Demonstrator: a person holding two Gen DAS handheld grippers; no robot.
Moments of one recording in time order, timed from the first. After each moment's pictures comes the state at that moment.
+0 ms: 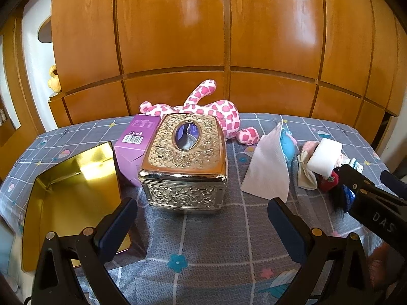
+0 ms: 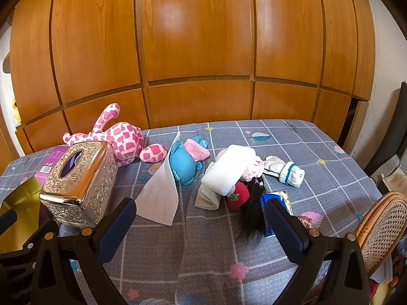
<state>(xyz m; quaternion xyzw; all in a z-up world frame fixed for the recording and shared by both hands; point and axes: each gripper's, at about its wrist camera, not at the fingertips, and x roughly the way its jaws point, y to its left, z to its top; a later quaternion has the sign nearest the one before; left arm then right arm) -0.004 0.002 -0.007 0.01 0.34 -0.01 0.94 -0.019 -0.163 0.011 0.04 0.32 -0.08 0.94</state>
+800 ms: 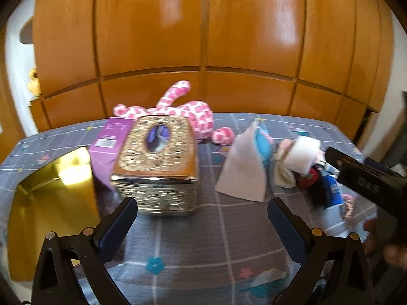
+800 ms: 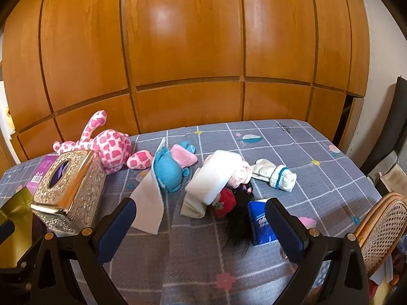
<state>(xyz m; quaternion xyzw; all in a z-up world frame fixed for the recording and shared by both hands) -0.002 -0.012 -0.006 0.00 0.34 -0.08 0.94 -0.005 -0.193 0.014 0.06 0.31 -0.09 0.94</state>
